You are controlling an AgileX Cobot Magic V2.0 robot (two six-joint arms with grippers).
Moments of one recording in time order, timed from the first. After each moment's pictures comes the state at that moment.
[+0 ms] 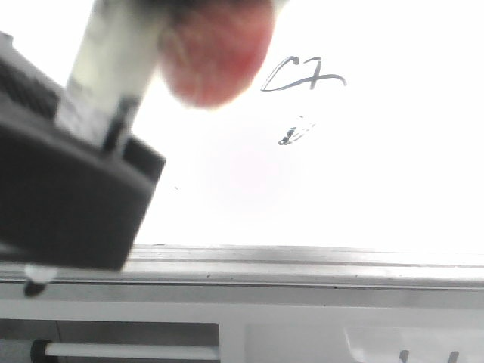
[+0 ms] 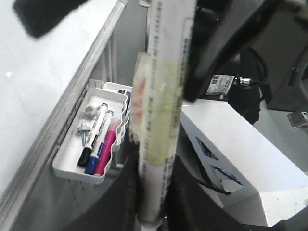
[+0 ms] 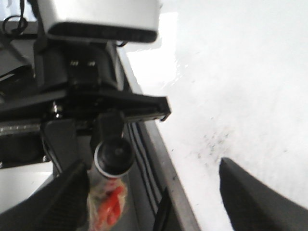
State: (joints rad) left arm -0.73 0.98 -0.52 -1.40 0.75 1.61; right arm 1.06 0.79 -0.52 1.82 0.04 -2.01
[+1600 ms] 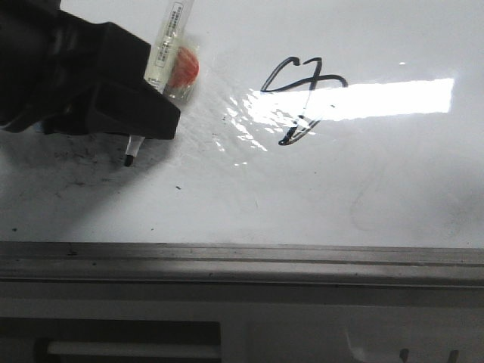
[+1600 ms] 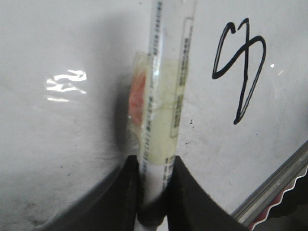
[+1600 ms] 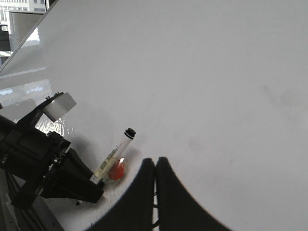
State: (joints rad) left arm -0.73 1.23 -0.63 -1.82 0.07 1.61; right arm 1.06 0.47 -0.53 1.86 -0.40 -2.00
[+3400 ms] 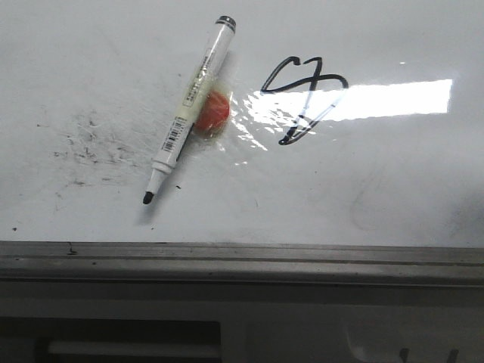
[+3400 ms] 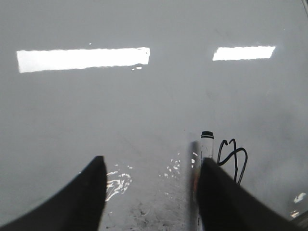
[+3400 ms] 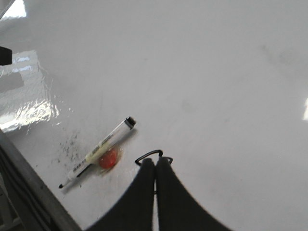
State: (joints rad) left arm -0.73 0.51 -0.43 -1.82 -0.11 1.61; right arm 1.06 0.45 -0.43 1.86 -0.42 -2.01
